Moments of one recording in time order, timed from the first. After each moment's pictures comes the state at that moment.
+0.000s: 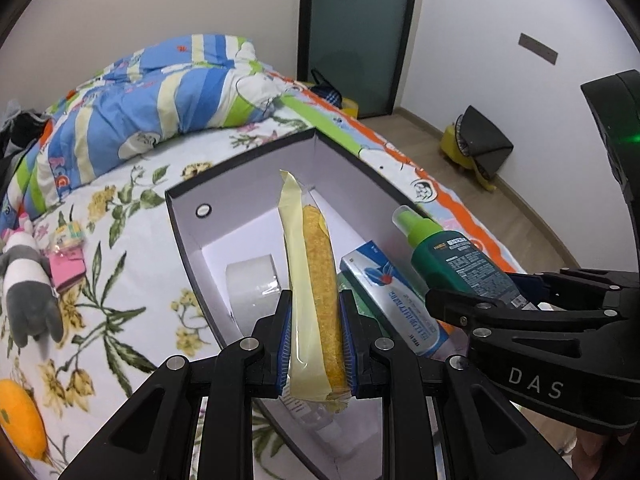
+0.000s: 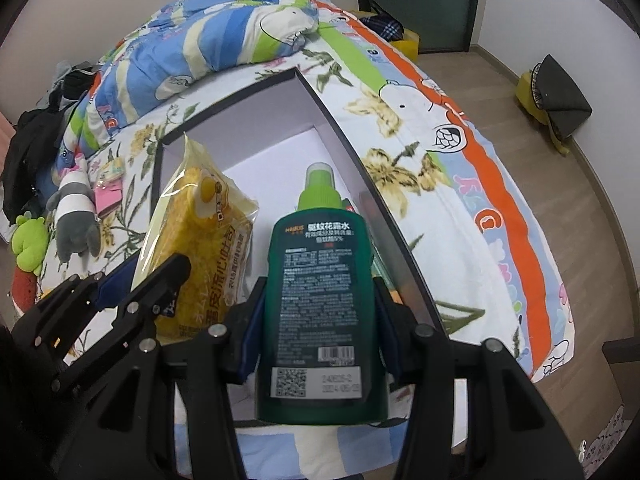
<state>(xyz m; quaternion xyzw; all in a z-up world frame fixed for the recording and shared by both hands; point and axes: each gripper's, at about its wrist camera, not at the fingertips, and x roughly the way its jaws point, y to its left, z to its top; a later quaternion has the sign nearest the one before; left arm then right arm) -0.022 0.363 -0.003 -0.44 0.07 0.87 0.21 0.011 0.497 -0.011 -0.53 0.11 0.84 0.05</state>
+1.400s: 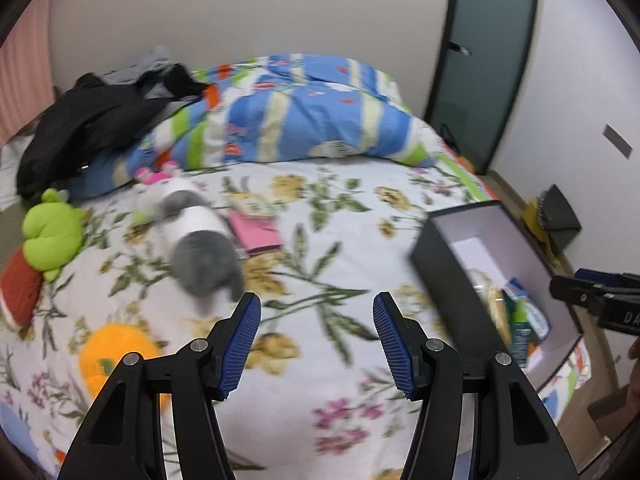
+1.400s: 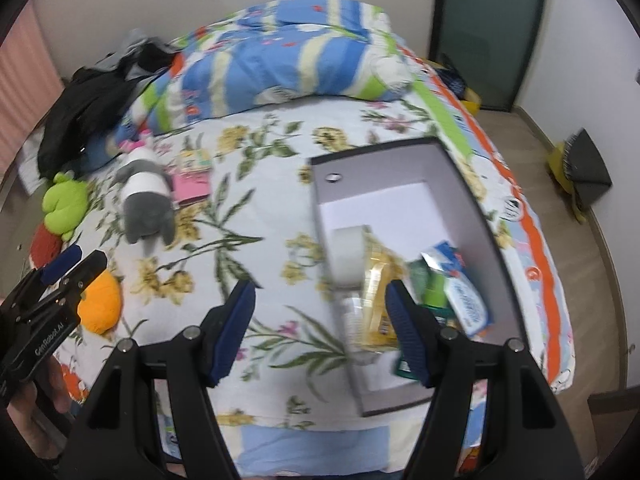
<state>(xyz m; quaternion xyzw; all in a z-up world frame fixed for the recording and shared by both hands) 0.005 0.072 0.068 -0.40 -0.01 0.91 0.05 0.016 0.326 0.079 -0.49 0.04 0.87 -0.03</state>
